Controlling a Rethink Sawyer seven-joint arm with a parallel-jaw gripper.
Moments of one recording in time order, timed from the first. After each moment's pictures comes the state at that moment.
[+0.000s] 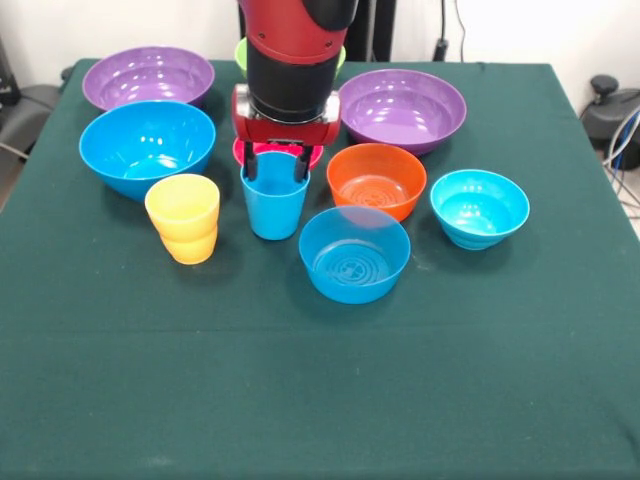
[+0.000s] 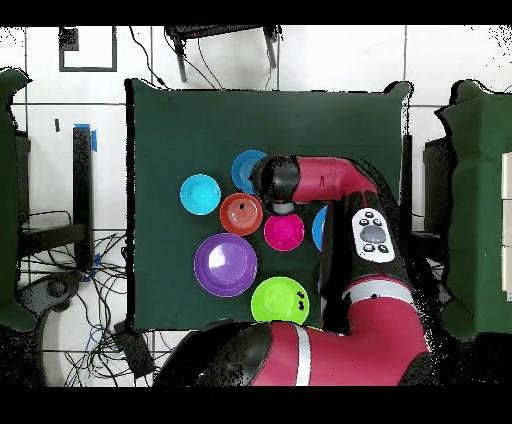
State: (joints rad) arm -0.35 -0.46 0.10 1.39 -0.34 0.80 1.66
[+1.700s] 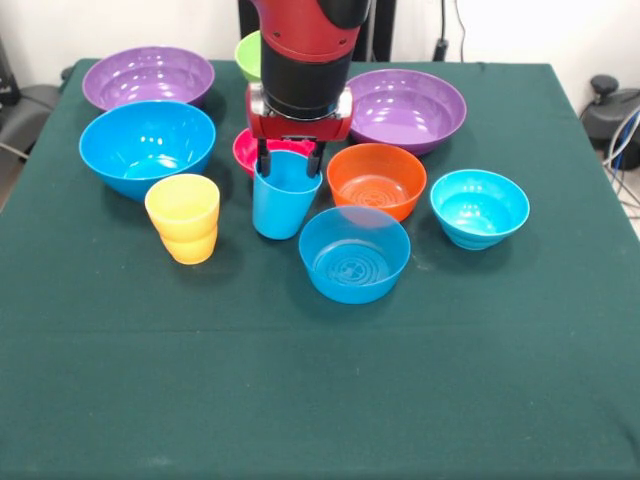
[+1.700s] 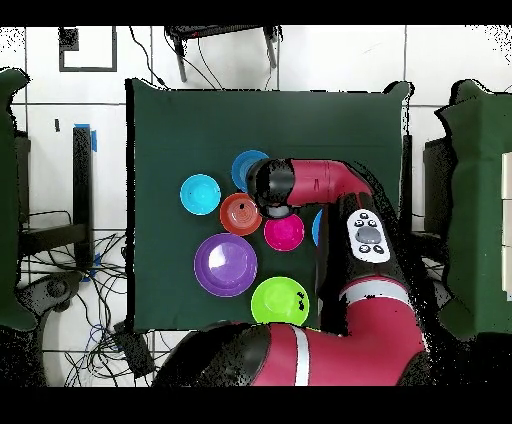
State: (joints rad) arm -0.34 -0.47 0.12 1.42 -0.34 0.80 1.66
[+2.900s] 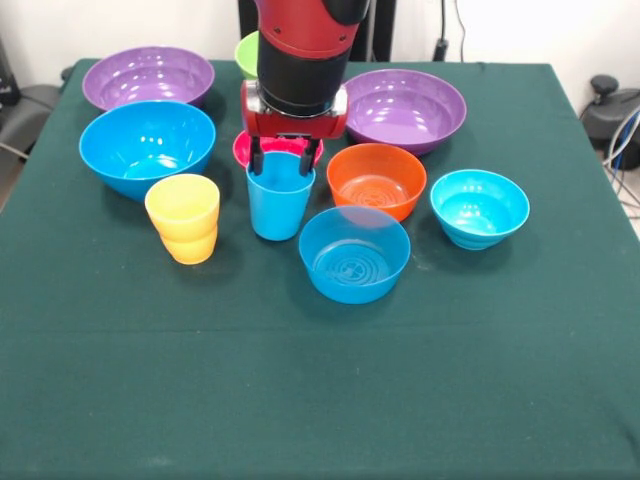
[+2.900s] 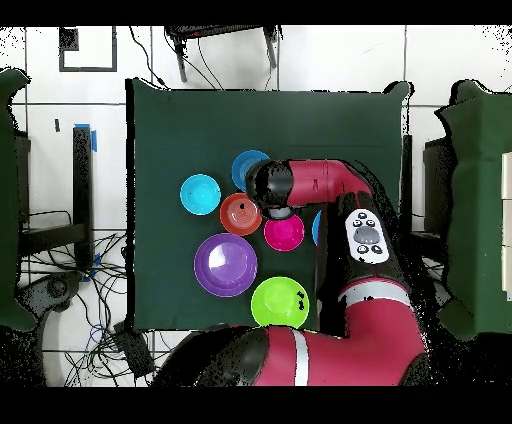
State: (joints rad) arm -0.34 -0.48 0.12 1.42 -0.39 0.80 1.66
